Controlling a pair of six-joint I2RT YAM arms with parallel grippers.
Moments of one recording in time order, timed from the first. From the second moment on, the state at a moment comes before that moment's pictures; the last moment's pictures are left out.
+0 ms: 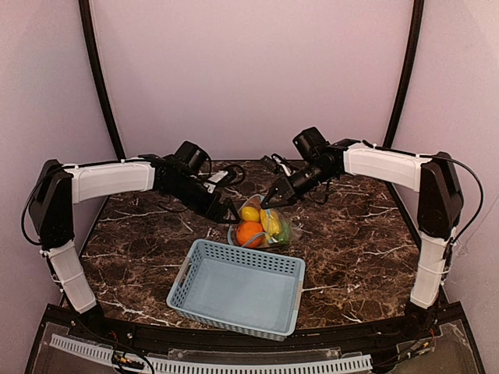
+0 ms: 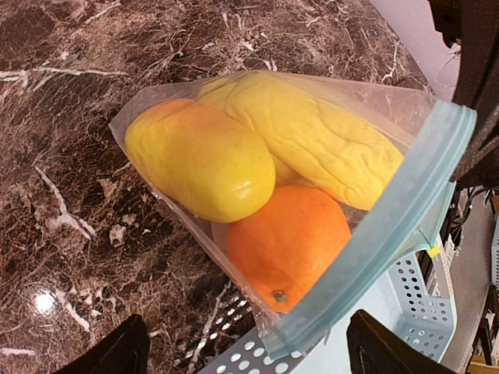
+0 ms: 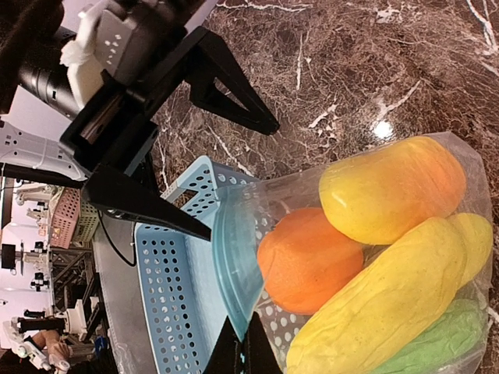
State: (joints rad) left arm -0.63 1.78 1.37 -0.58 0.49 -0.08; right arm 0.62 1.93 1.61 -0.68 -0.85 0.16
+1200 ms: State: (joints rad) left arm -0.64 1.76 1.30 -0.46 0.46 -0.24; right arm 0.71 1.63 1.35 -0.63 -0.36 0.36
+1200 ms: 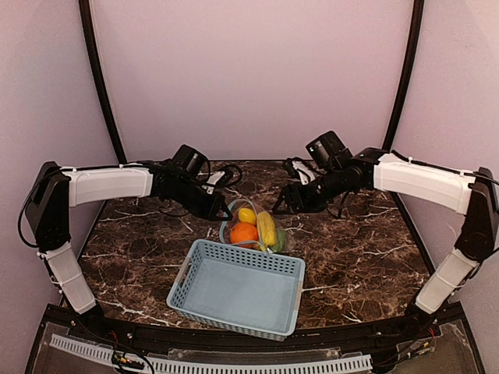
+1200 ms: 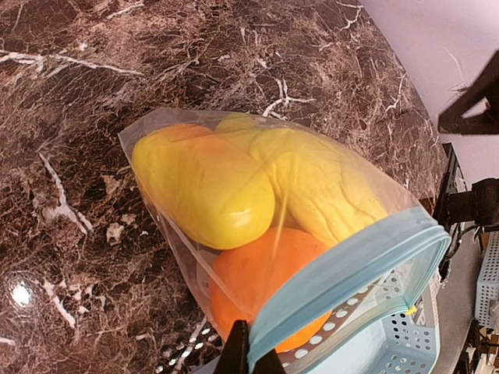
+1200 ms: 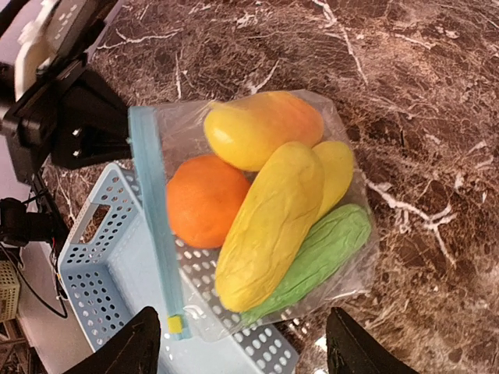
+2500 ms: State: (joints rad) left arm -0.54 1.76 1.36 -0.54 0.51 -0.26; right arm 1.17 1.77 1.43 -0.79 0.33 0.47
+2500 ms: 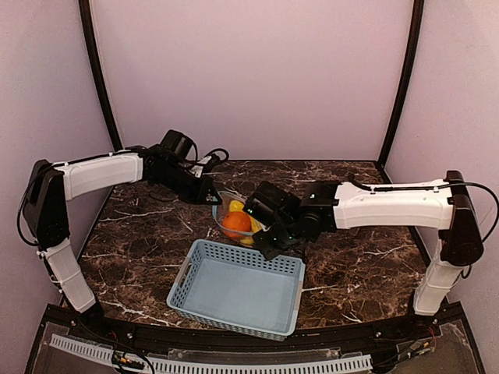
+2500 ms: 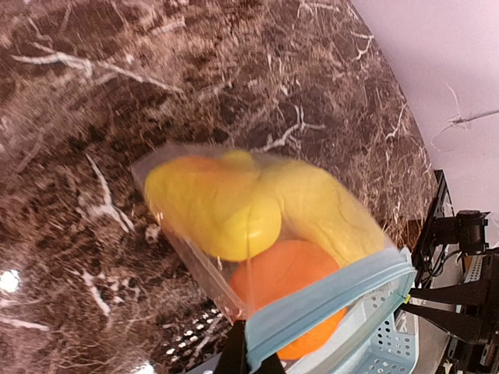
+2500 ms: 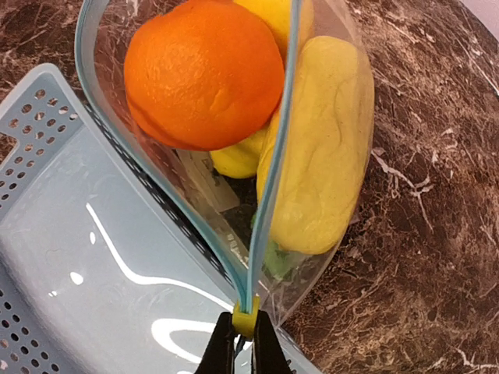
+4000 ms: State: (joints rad) left arm -0.66 1.48 1.30 -0.40 0.61 0.26; right arm 0.69 1.69 1.24 -0.38 -0.80 0.08
